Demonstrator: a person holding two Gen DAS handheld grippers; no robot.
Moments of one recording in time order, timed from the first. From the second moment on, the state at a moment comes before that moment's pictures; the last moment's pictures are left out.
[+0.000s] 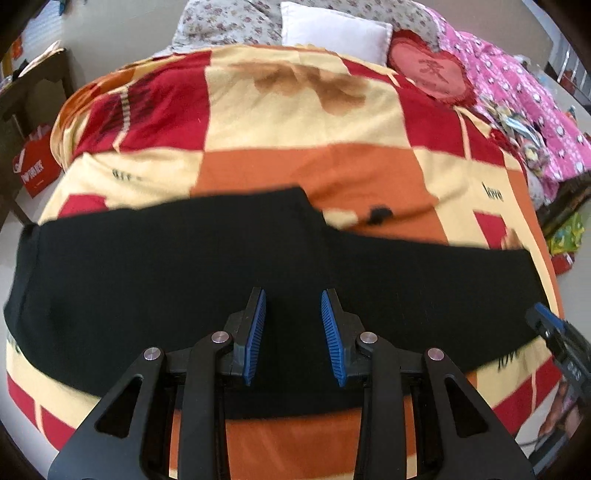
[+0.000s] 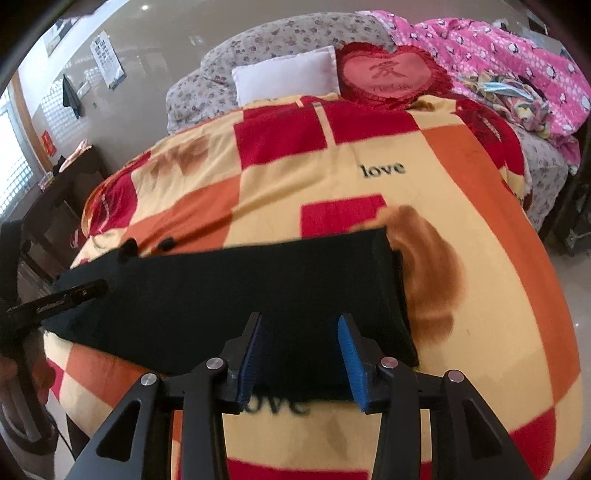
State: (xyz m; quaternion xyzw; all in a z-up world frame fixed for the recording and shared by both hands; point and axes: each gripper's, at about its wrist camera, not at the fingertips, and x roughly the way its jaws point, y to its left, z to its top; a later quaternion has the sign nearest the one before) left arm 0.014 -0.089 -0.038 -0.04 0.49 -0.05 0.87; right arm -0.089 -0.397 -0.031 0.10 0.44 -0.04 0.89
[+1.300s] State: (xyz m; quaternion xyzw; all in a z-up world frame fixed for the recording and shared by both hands) left arm 0.096 -0.391 -0.046 0.11 0.56 -0.38 0.73; right arm -0.140 -0.456 -0.052 0.26 0.34 0.03 0.90
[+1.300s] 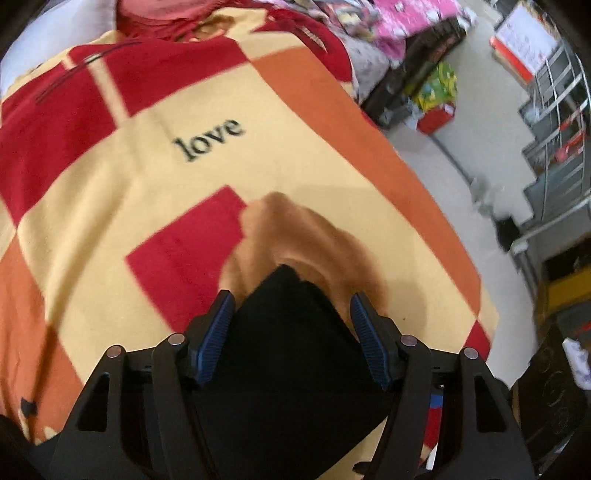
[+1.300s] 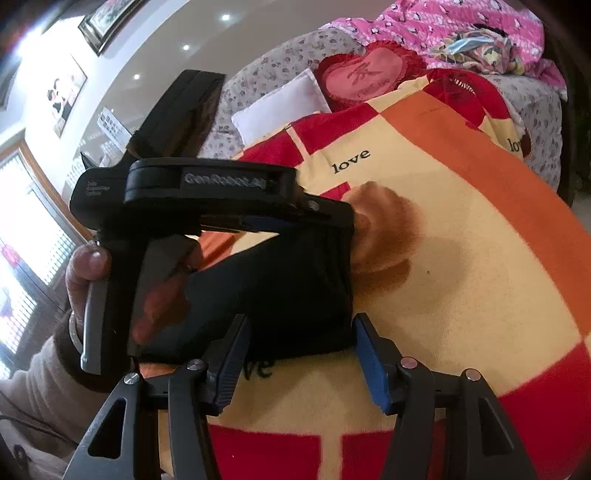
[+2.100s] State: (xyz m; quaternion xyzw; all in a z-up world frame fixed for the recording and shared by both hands) left arm 0.090 -0.284 0.039 0.02 0.47 -0.40 0.78; right arm -0.096 -0.378 0.016 0.20 0.30 0.13 0.92
